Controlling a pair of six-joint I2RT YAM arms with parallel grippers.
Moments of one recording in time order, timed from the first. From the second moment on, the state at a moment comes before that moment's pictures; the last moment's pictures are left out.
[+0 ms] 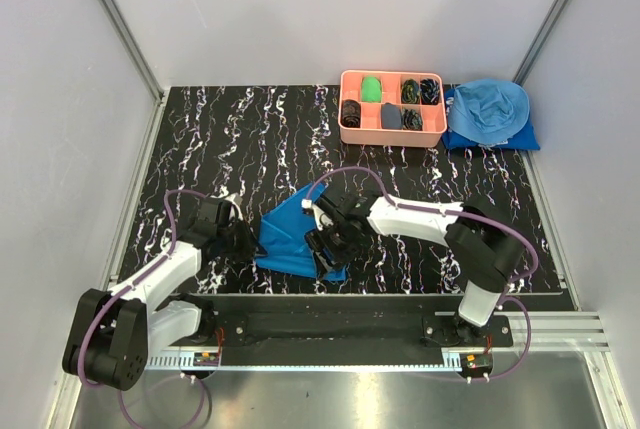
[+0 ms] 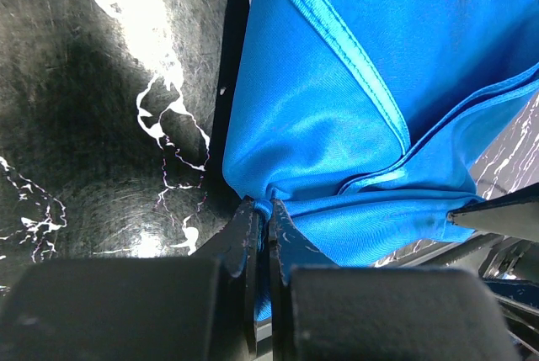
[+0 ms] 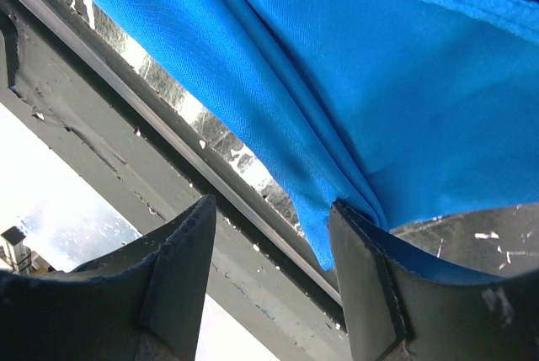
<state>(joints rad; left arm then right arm) -0.25 1.06 0.39 -0.33 0.32 -0.63 0.93 1.76 1.10 -0.55 -0.40 0.38</state>
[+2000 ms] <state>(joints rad) -0.24 1.28 0.57 -0.40 0.39 -0.49 1.19 1.91 1.15 -0.13 0.05 -0.06</state>
